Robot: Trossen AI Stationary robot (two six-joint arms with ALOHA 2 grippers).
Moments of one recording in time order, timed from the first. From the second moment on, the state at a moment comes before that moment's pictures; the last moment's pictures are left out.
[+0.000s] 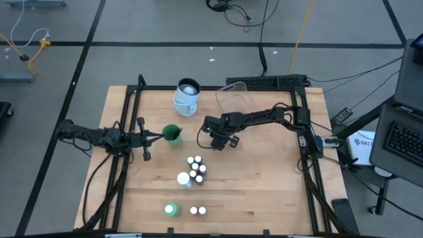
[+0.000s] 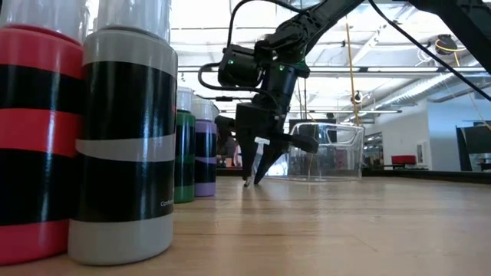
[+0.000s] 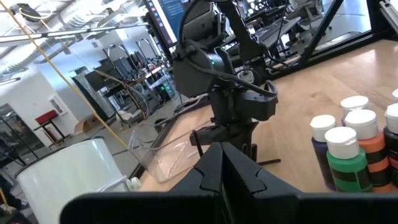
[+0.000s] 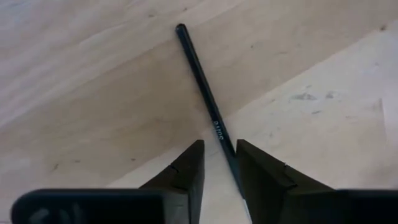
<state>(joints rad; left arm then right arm) -0.26 0.03 0.04 -0.01 -0.44 0.44 -0.15 2.12 1.48 -0.58 -0.01 -1.27</state>
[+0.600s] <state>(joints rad) -0.26 0.03 0.04 -0.01 -0.44 0.42 -0.07 2.13 1.35 -0.50 -0.14 -1.13</state>
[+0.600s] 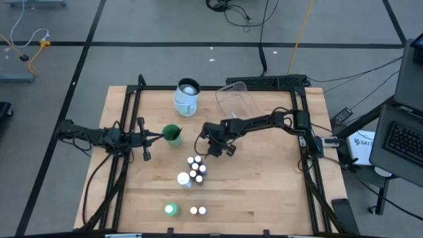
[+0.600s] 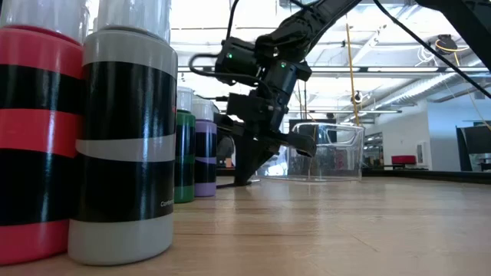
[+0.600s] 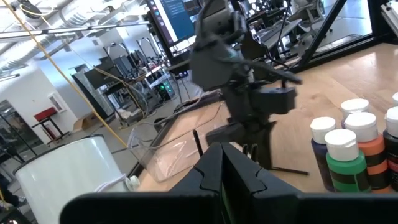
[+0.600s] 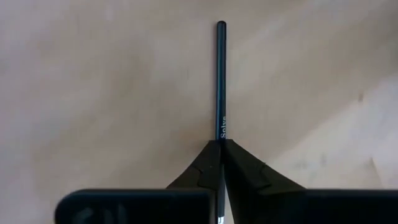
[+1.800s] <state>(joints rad) -0.26 0.03 0.03 0.07 -0.35 0.52 0.15 2.11 1.28 -0.62 0.06 -0.13</state>
